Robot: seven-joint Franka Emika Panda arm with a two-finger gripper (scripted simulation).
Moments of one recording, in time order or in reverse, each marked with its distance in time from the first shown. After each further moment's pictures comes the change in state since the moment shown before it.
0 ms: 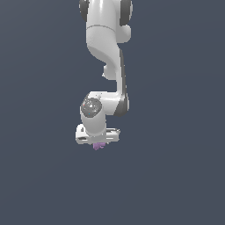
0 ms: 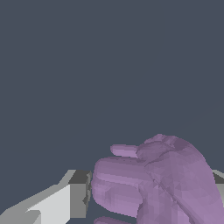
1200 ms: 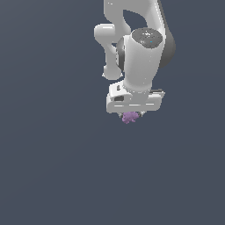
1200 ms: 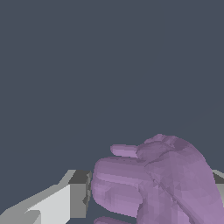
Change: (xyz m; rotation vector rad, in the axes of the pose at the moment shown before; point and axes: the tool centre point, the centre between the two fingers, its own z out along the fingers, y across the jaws) arm -0.033 -0.148 -0.186 -0.001 0.002 -0.001
